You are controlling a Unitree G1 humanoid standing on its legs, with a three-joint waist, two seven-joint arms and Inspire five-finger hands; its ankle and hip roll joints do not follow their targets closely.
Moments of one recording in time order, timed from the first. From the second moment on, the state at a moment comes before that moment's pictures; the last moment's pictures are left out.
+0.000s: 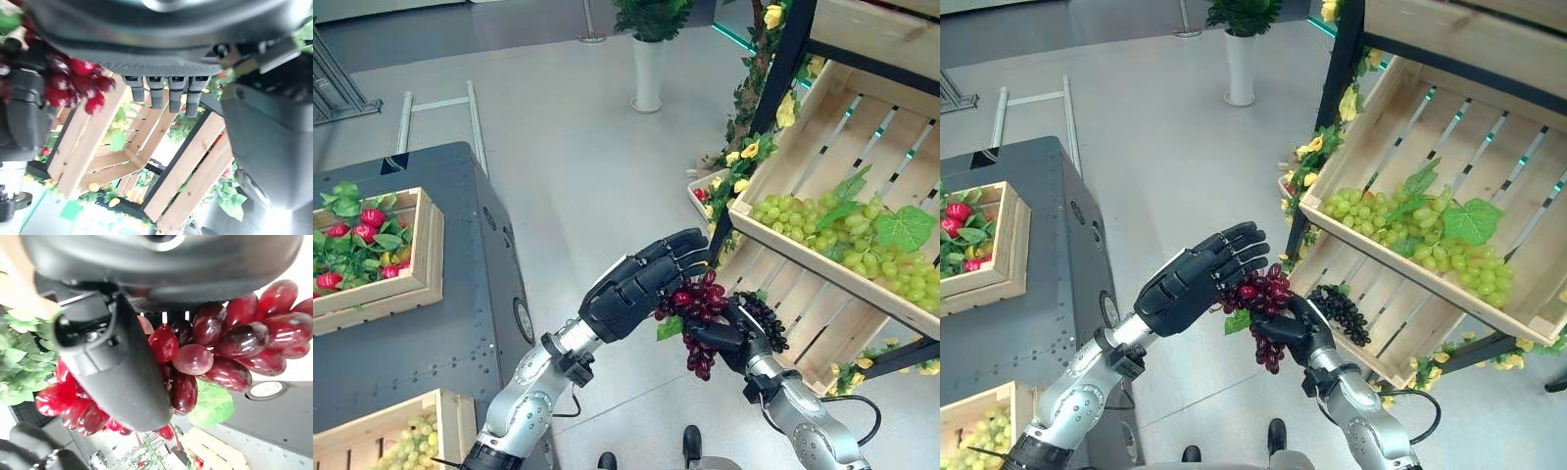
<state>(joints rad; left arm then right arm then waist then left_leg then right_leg) 0.02 0.38 -0.23 -0.21 -0.88 0.07 -0.56 0.13 -0.40 0.28 -0.05 0.75 0.09 0.09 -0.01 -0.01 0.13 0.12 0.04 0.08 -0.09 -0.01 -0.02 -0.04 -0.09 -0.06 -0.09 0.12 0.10</state>
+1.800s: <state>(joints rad) -0.07 0.62 -0.37 -0.17 -0.78 0.17 -1.13 0.02 -0.51 0.24 0.26 0.77 0.03 0.25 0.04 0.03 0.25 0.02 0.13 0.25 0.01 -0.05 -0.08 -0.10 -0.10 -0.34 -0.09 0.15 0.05</state>
